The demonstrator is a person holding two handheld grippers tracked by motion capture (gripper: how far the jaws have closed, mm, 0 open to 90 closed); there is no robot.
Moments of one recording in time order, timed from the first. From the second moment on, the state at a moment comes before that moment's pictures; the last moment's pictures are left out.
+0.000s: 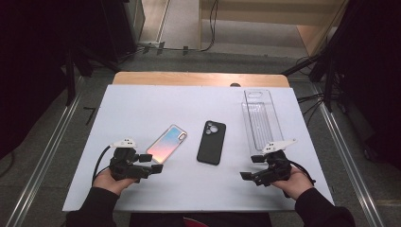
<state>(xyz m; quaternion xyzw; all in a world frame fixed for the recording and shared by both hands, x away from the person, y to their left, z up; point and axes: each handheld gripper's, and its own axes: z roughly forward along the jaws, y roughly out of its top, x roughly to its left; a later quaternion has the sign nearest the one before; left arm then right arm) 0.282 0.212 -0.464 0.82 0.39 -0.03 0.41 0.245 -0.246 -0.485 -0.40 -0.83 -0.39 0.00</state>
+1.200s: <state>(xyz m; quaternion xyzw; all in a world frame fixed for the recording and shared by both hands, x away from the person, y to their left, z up) 0.369 0.178 -0.455 0.82 0.40 0.00 0.40 0.245 -0.247 -0.486 -0.40 -0.83 -0.38 0.00</state>
